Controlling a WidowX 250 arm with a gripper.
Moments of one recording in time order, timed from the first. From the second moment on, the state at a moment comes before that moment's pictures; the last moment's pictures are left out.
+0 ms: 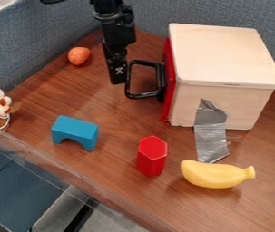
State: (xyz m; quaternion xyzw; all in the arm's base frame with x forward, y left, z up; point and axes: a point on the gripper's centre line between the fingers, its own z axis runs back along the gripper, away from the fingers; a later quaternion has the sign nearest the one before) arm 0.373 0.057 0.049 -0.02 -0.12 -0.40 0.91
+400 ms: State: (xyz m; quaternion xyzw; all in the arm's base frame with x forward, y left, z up) arm 0.374 0.056 0.050 -0.03 -0.12 -0.40 0.91
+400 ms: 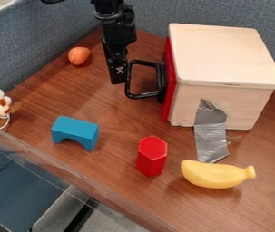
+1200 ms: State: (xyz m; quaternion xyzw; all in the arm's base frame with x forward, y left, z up) arm 0.373 0.058 0.050 -0.03 -0.11 -0.38 0.92
